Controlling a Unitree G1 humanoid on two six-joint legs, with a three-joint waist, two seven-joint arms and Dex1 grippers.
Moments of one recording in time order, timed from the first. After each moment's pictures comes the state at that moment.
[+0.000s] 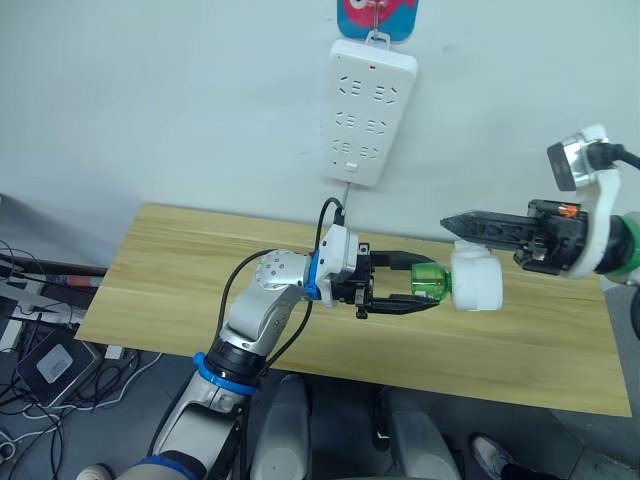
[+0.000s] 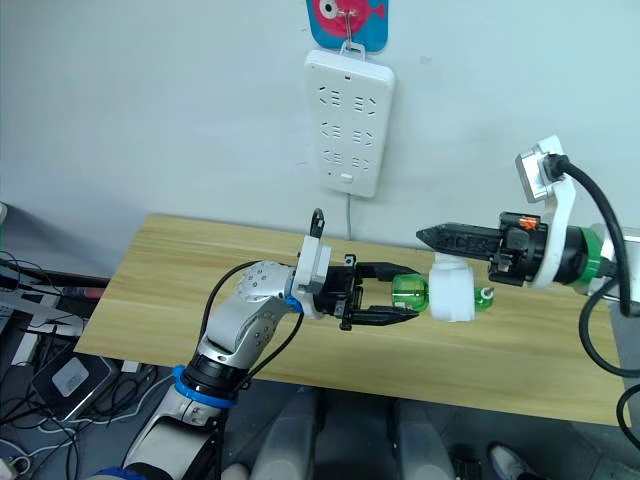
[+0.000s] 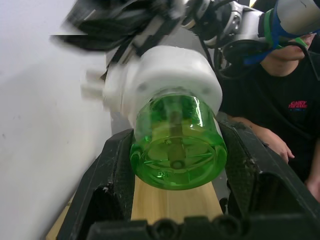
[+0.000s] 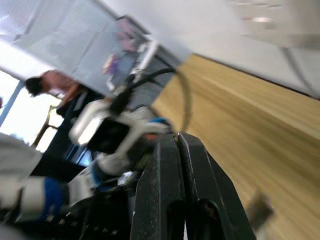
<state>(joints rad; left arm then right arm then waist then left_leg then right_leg) -0.55 0.22 -0.28 -0.03 -0.46 0.19 -1.23 -0.53 -1.13 -0.11 -0.19 1.95 1.09 0.19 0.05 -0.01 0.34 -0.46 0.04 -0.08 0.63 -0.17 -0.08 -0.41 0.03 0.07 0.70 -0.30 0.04</state>
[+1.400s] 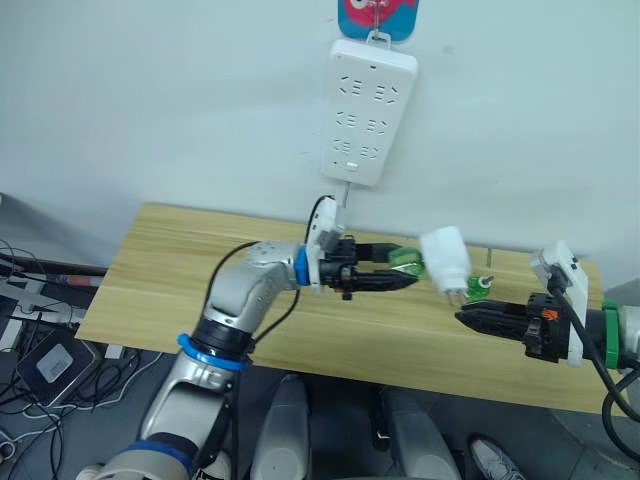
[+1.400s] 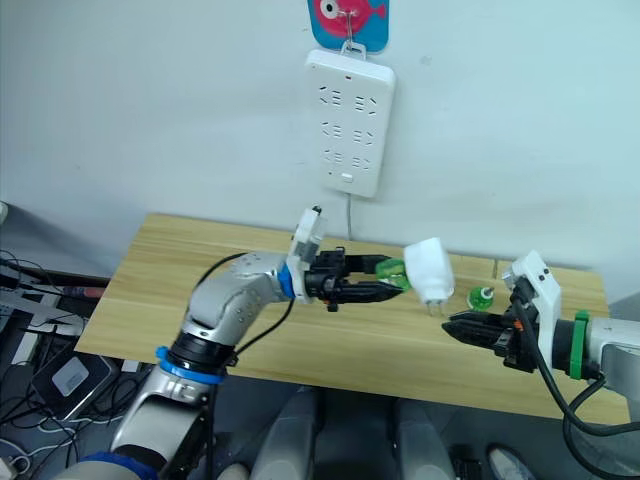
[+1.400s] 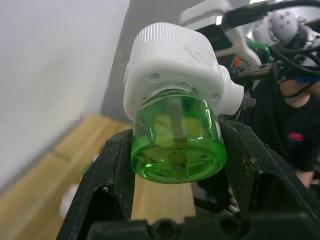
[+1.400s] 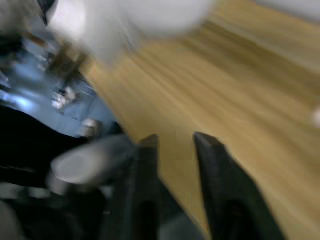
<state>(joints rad) -0.69 0.34 -0.20 0.12 -0.63 0.65 -1.22 0.20 -1.20 -0.41 -0.63 1.23 0.86 0.55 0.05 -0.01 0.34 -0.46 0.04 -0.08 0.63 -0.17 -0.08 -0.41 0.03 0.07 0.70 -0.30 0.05</state>
